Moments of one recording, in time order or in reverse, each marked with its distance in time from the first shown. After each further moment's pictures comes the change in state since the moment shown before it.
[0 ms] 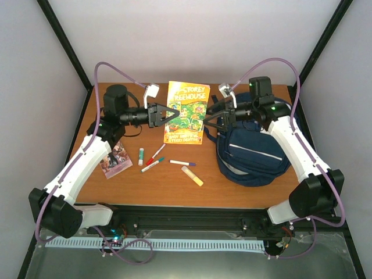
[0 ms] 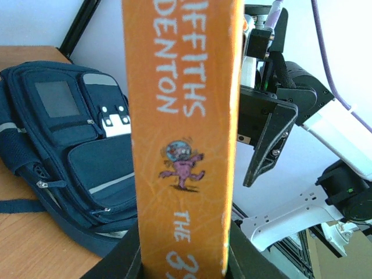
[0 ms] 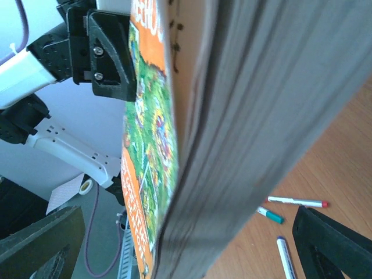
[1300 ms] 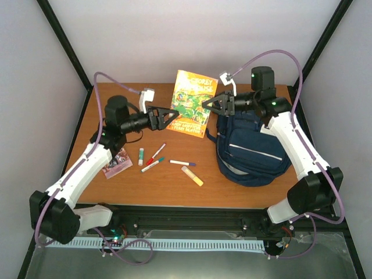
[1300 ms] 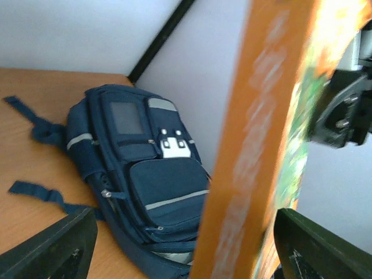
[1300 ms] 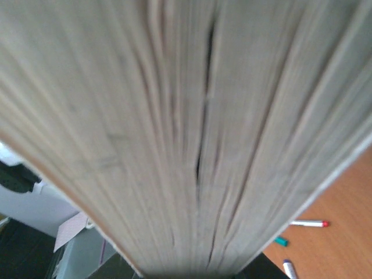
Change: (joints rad) left arm -0.002 -0.031 -0.132 0.146 -0.208 -0.016; right arm 0.028 0.037 0.097 0.138 0.026 0.269
